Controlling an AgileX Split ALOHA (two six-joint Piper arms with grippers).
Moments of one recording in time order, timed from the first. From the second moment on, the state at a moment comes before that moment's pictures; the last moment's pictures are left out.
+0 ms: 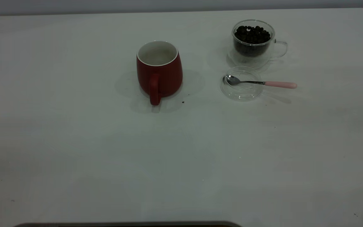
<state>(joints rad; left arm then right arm) 0.01 -0.02 -0.49 -0.03 1.13 0.03 -0.13 0.58 -0.54 0.26 1.03 -0.36</state>
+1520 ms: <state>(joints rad) 0.01 -0.02 -0.49 -0.03 1.13 0.03 -0.13 0.03 -0.47 0.11 1.12 -0.16</state>
